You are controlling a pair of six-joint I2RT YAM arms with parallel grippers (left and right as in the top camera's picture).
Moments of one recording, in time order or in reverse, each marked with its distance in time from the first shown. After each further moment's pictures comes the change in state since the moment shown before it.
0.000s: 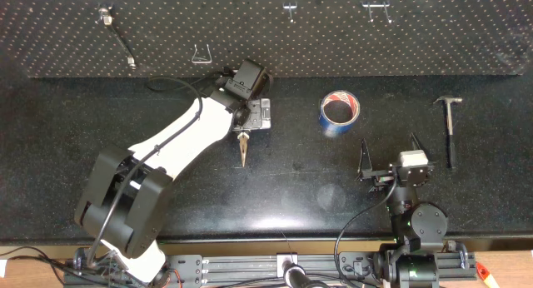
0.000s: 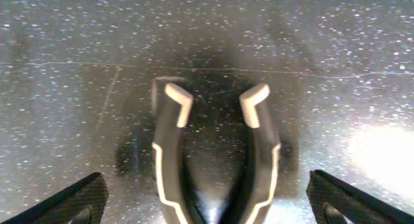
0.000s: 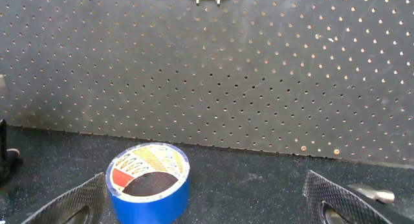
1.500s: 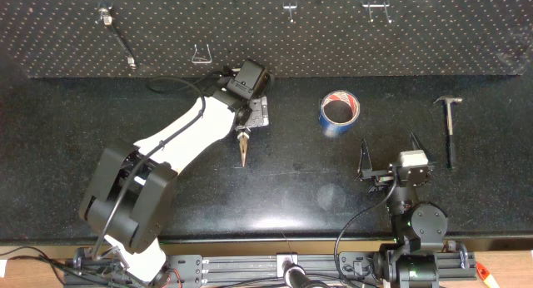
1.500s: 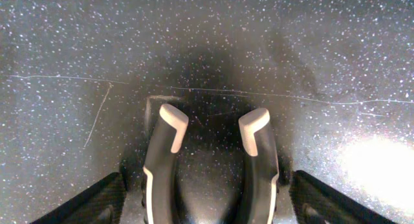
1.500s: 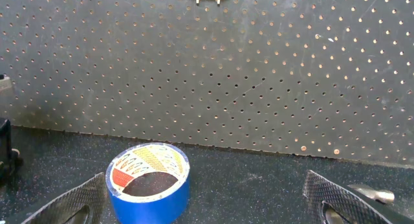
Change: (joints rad) left arm 0.000 0.029 0.000 0.051 -0.005 -0.040; right arm 0.000 0.000 0.000 0.000 0.000 0.000
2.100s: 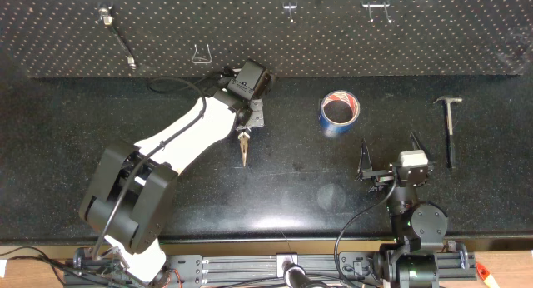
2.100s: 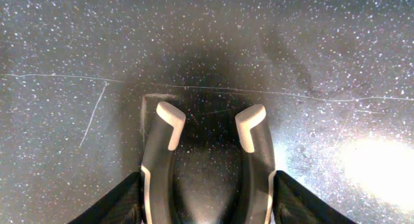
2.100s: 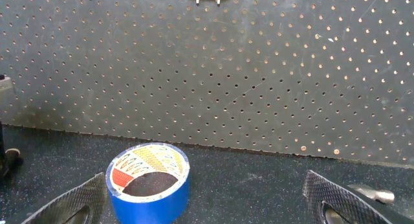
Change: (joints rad) left arm -0.004 0.000 0.000 0.000 0.002 -0.001; right arm 0.000 0.000 0.000 0.000 0.000 0.000
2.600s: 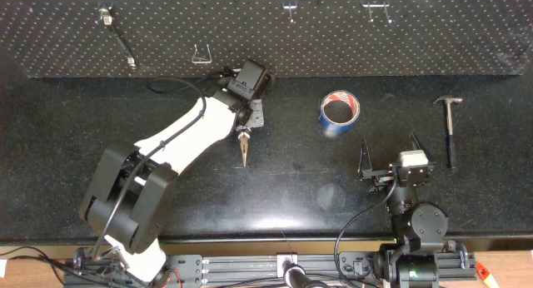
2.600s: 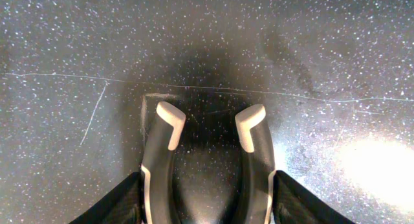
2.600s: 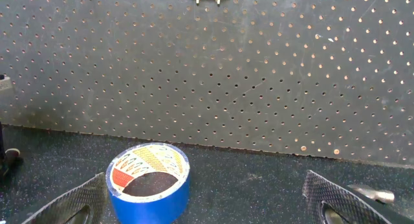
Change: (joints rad) left arm 0.000 0.000 0.000 0.000 0.000 -0.004; right arm 0.000 0.000 0.000 0.000 0.000 0.000
